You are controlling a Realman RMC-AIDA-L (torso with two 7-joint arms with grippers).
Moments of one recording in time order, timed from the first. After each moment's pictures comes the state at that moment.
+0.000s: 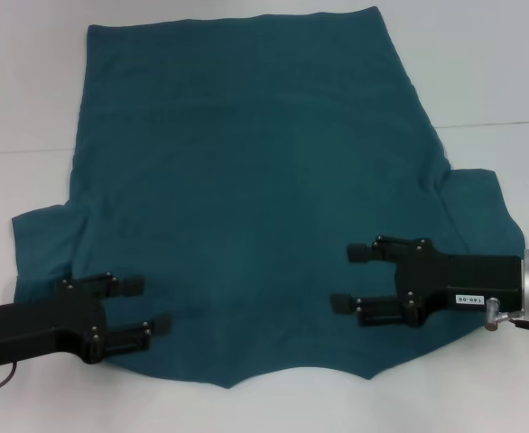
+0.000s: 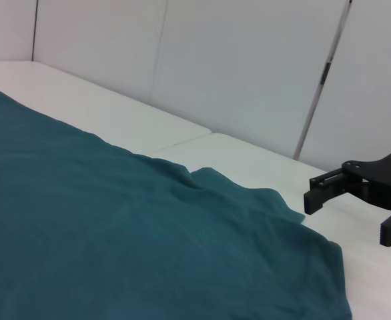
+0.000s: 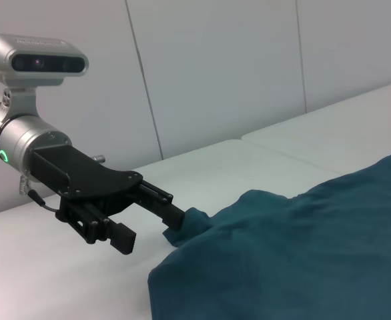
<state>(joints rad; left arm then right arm) -0.46 -2.13 0.61 0.77 2.10 1.57 -1.39 0.54 2.04 -0.77 -0.55 -1.92 -1.50 1.27</state>
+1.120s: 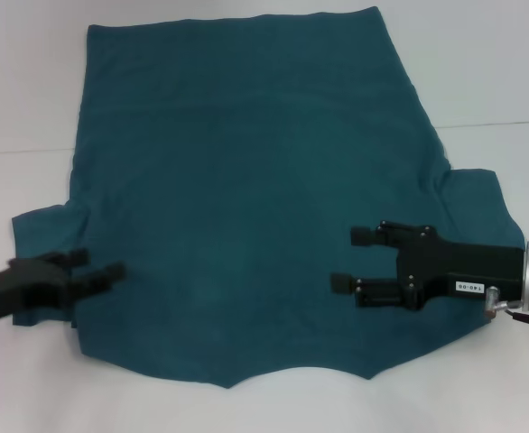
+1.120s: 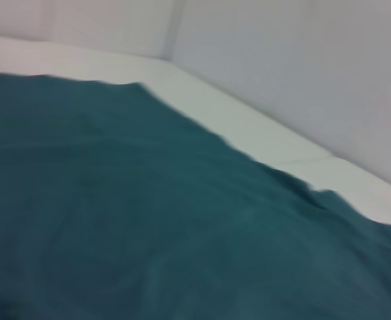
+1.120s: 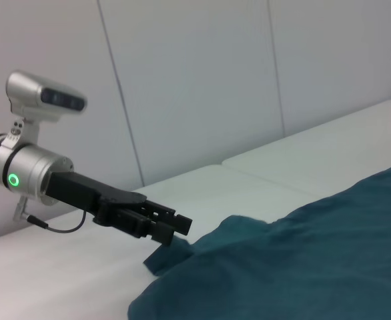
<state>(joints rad) -0.46 -2.13 0.58 0.77 2.06 1.34 -1.61 0.54 2.06 -0.71 -0.55 -1.91 -1.49 1.26</state>
